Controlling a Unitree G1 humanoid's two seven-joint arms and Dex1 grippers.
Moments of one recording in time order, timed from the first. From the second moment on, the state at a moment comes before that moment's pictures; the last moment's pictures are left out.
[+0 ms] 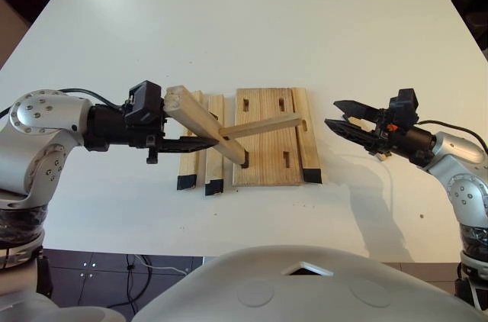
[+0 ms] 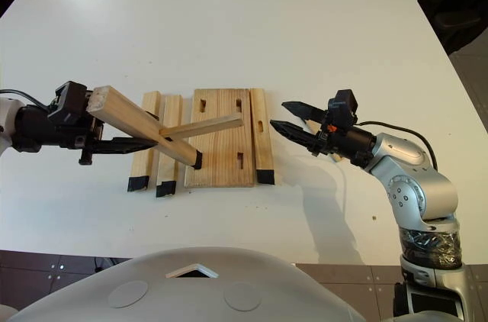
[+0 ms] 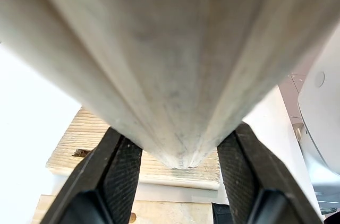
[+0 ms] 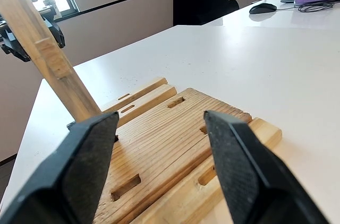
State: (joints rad) left arm -0.10 0.98 0.12 -0.43 -0.72 0.49 -1.29; right arm 0.08 -0.63 -0.14 -0.34 0.74 0.54 0.94
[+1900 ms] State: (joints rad) left arm 0.32 0.97 0.21 -0.62 -0.55 0.76 -0.92; right arm 0.22 -0.59 -0.12 -0.38 0.64 0.44 0.90
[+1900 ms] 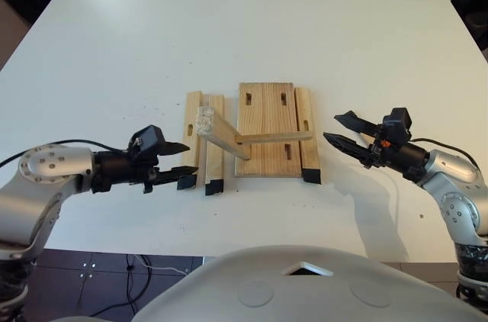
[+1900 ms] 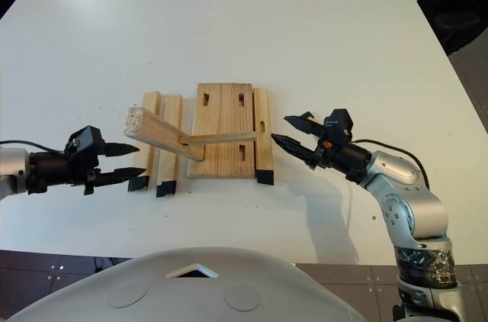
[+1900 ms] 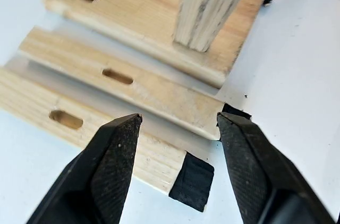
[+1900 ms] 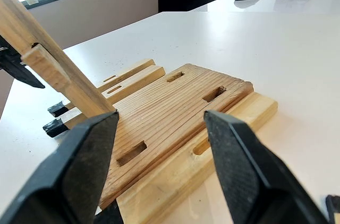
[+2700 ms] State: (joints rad) left arm 0.27 0.62 0.21 -0.69 -0.56 1.14 -0.39; right arm 0.24 -0.59 -0.13 -0.40 0.62 0.43 0.87
